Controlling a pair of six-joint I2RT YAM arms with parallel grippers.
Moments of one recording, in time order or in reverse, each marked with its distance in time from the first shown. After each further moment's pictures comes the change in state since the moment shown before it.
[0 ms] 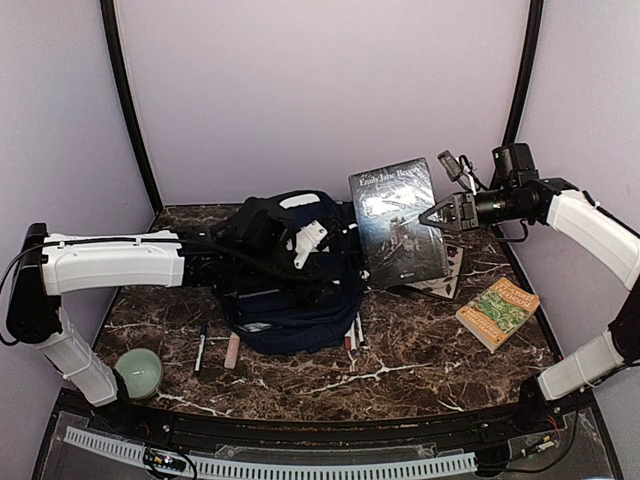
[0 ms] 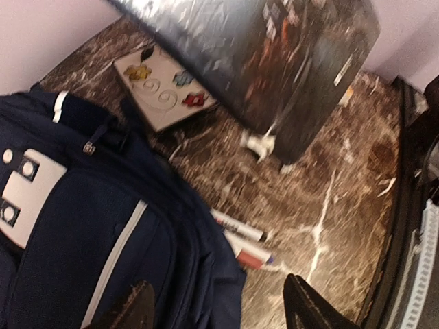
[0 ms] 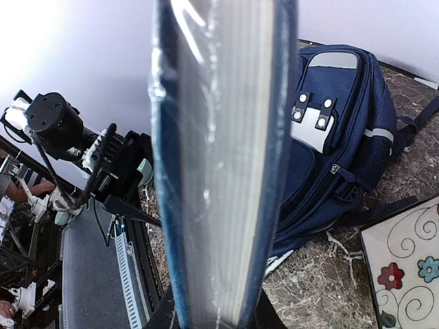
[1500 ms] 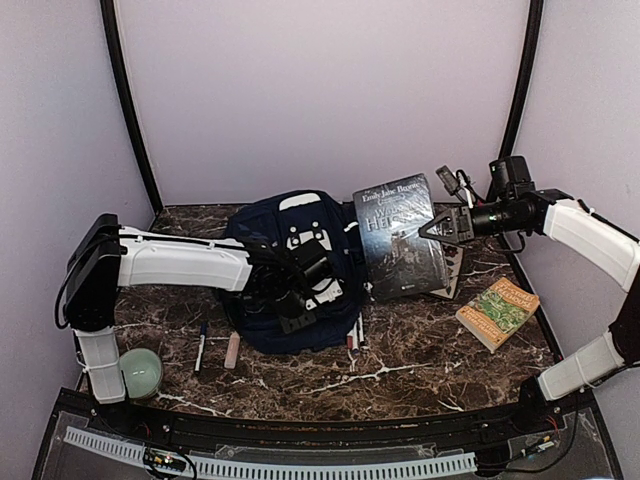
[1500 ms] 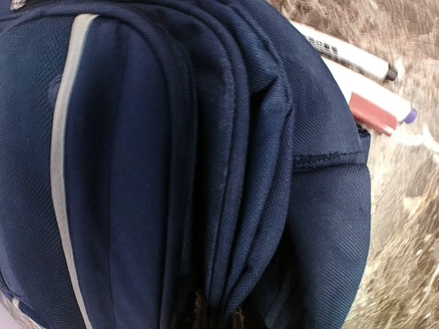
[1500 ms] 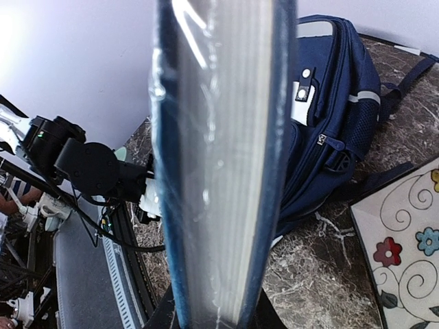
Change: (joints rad) left arm -0.035 0.332 0.196 -0.464 -0.323 0.264; right arm -0.006 -0.013 -0.093 0.038 0.069 0.022
